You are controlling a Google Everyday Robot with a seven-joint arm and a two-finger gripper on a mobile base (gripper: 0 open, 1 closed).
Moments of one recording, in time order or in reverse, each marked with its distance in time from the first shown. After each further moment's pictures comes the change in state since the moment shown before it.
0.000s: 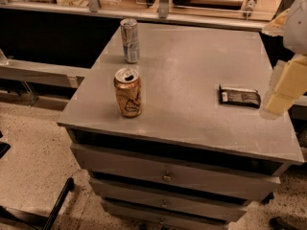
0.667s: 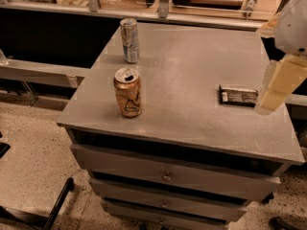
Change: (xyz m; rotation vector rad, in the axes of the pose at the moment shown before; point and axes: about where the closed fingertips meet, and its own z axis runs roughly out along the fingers) arm 0.006 -0.017 0.020 -0.015 -0.004 -0.012
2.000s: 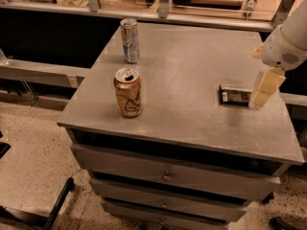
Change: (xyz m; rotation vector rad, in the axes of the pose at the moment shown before) arm 0.061 -0.075 0.128 -0.151 -0.048 0.060
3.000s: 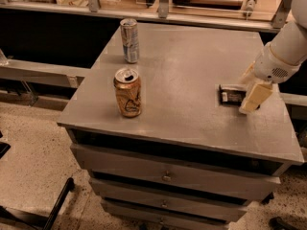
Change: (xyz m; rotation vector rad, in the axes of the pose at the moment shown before) arm 0.012 0.005 0.045 -0.055 0.008 0.003
